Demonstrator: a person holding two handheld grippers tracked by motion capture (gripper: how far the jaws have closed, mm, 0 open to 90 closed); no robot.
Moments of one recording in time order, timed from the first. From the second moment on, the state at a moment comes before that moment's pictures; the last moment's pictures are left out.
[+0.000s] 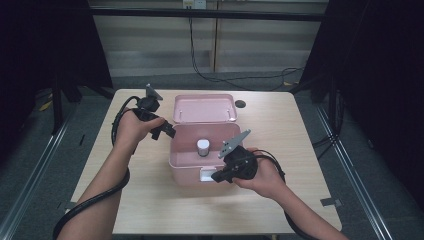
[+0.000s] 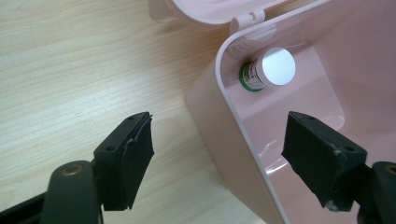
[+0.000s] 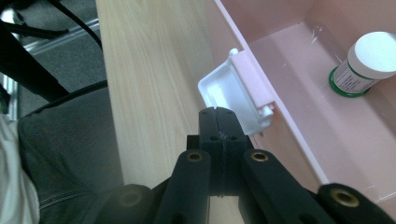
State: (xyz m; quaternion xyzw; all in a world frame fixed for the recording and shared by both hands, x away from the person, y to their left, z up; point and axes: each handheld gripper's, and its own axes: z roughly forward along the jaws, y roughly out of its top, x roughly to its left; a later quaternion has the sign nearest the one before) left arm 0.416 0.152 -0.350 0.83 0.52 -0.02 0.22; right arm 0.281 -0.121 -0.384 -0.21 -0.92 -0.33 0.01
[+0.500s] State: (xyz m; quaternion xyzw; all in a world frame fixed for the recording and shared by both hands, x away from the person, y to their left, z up) left arm 0.421 0.158 -0.355 0.82 0.53 -0.02 0.22; right arm 0.287 -0.107 -0.388 -0.20 -0.92 -0.33 -0.01
